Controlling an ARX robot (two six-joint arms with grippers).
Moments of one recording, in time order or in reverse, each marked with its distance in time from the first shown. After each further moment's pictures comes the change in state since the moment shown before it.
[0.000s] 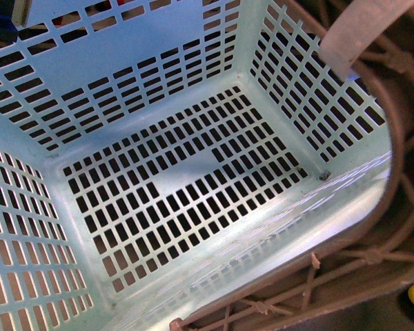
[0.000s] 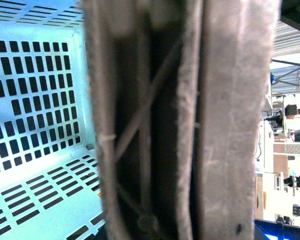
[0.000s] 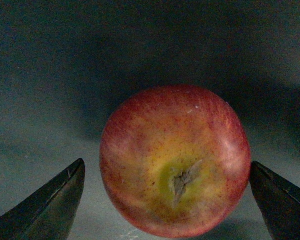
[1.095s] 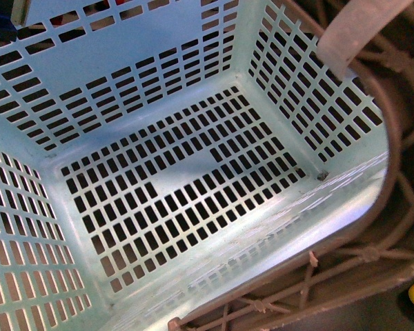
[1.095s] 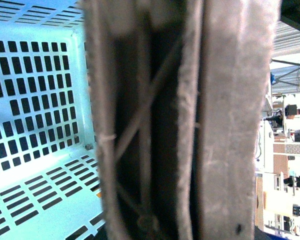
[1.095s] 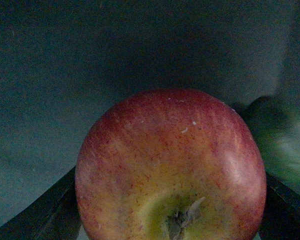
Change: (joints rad) left arm 0.000 0.000 0.000 0.000 -0.002 0.000; right arm -0.113 -0.293 -0.117 -0.004 -0.101 -0.018
